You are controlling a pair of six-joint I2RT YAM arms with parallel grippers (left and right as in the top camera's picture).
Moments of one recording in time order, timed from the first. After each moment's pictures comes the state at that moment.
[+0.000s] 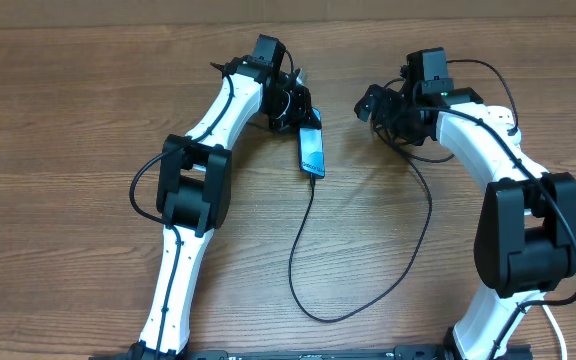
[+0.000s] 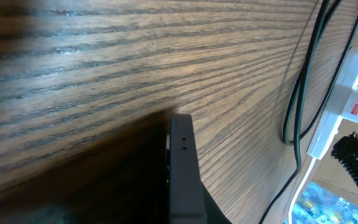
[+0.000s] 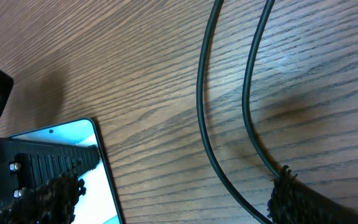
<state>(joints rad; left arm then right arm) -0.32 2.63 2.25 -0.91 0.71 -0.47 0.13 1.97 1.43 -0.54 -0.23 0.52</state>
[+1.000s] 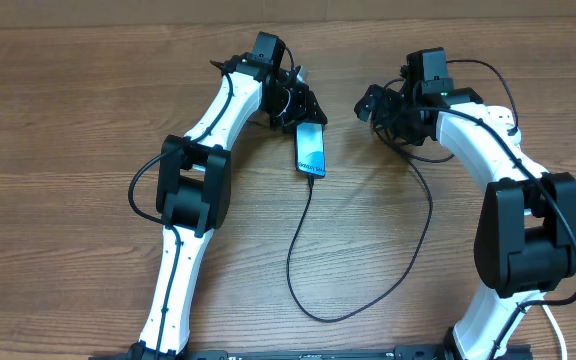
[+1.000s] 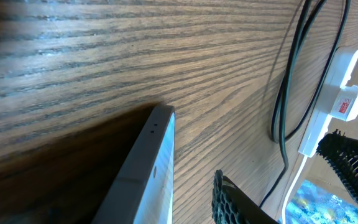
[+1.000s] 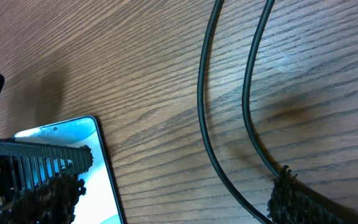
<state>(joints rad) -0.32 2.63 2.26 -0.92 0.73 -0.47 0.13 1.97 1.43 -0.54 -0.23 0.52</state>
